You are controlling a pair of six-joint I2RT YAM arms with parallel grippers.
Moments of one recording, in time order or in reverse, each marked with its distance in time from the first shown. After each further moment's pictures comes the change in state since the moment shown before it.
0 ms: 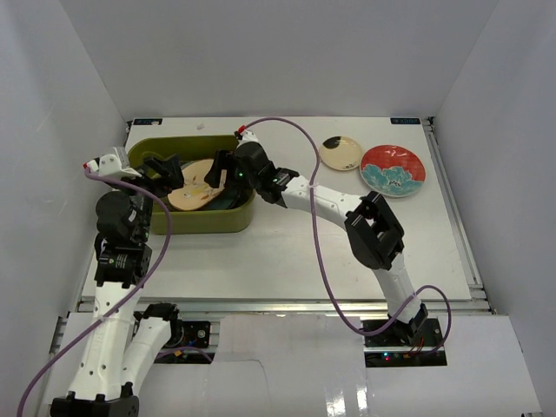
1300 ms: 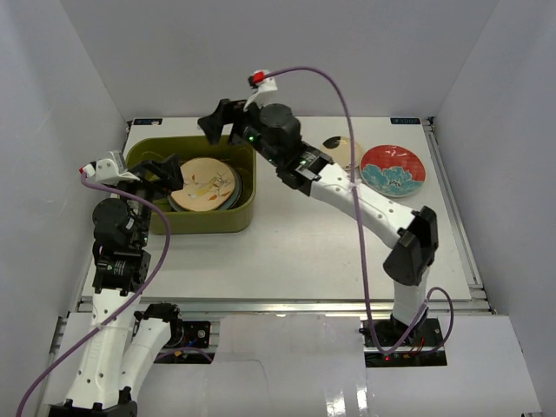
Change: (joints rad) left arm -0.026 -0.041 -0.001 0.022 -0.007 0.008; right arm 0.045 -0.216 0.180 0.019 0.134 -0.281
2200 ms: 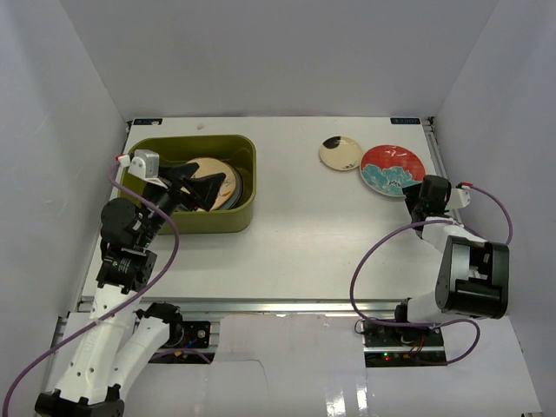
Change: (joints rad) left arm -0.119 0.019 -0.013 0.077 0.388 -0.052; right arm -1.055 -0.496 -1.303 0.158 0.097 0.590
